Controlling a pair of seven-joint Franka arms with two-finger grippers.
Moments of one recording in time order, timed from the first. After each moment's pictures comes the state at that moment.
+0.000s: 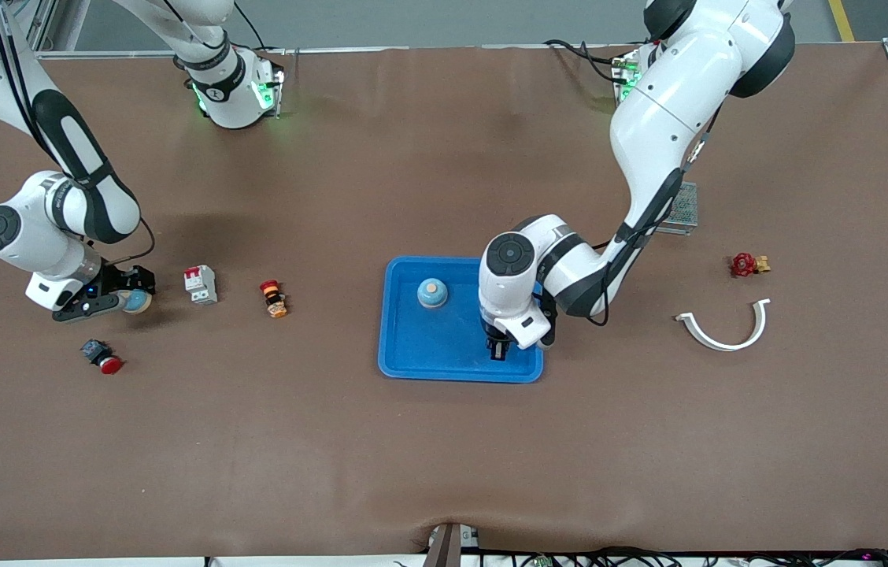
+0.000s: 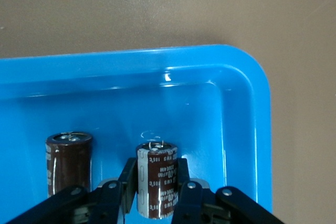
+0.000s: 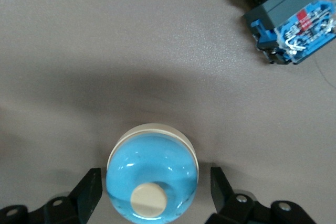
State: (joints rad) left arm -0.35 0.89 -0.36 -1.44 0.52 2.35 -2.38; right arm -0.30 0.43 -0.02 -2.27 -0.04 2.69 -0.57
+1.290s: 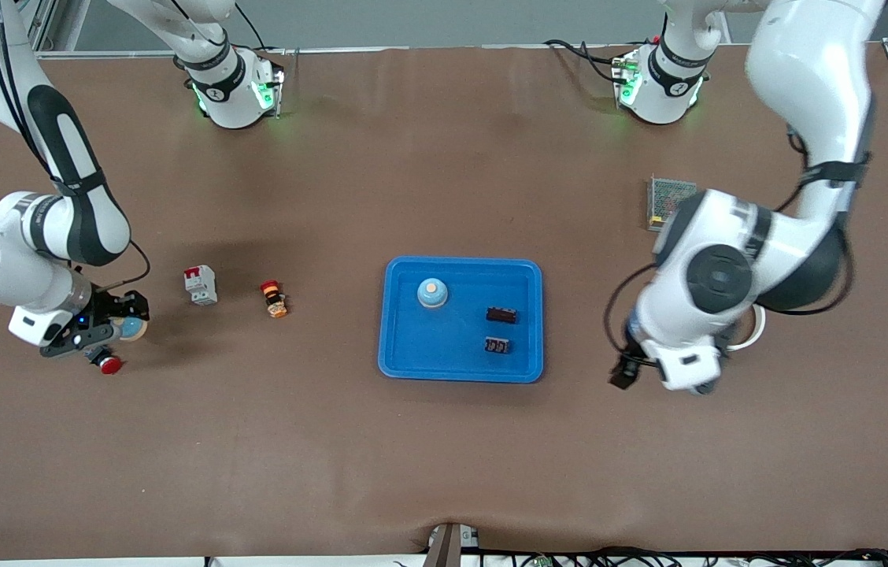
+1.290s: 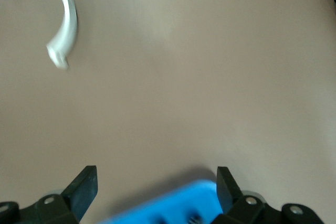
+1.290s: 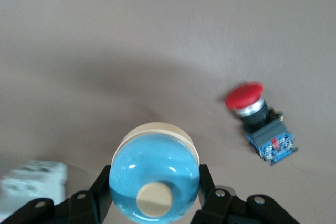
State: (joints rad) left arm 0.00 0.61 -0.40 -1.33 0.28 1.86 -1.38; right arm -0.16 0.42 0.00 -1.95 -0.04 2.33 -0.43
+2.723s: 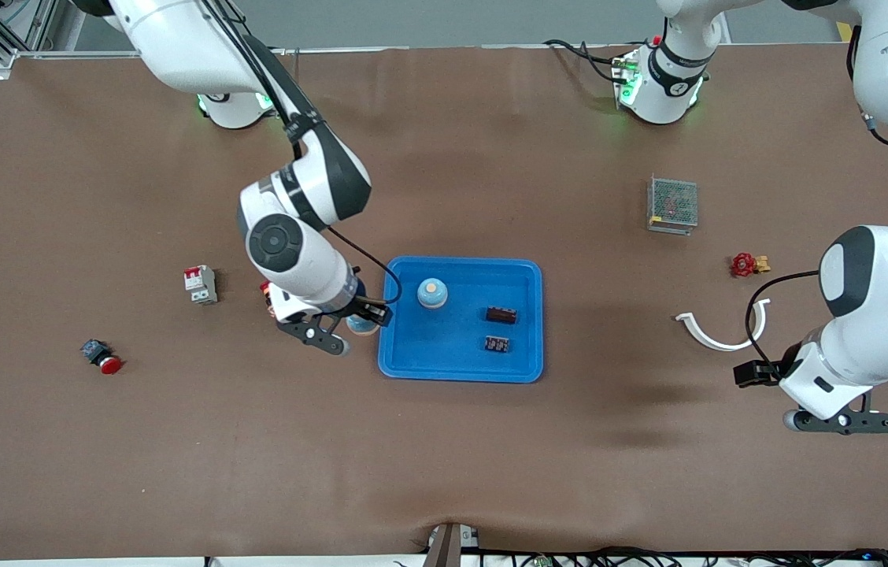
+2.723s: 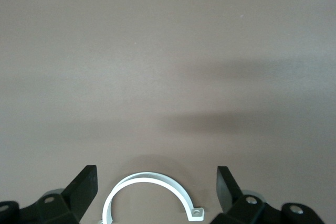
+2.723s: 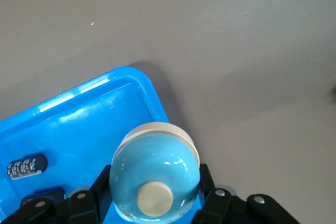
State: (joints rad) left arm 0.24 0.64 -0.38 -1.34 0.32 1.97 -0.14; right arm 0.53 0.60 0.00 -1.55 0.17 2.20 0.89
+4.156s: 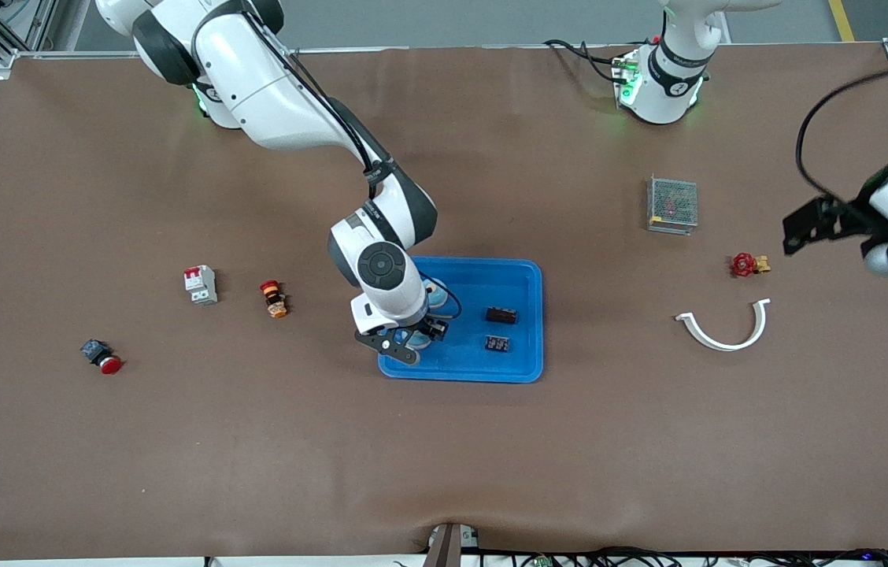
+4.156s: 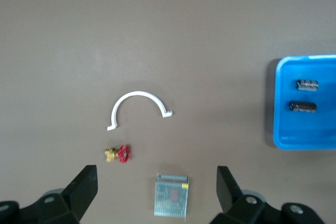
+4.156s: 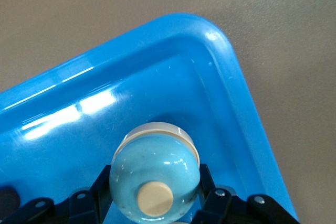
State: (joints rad) left arm -0.01 0.15 -0.12 -1.32 0.06 1.50 -0.04; right arm 0.66 0.90 -0.01 -1.32 0.09 2.29 1.04
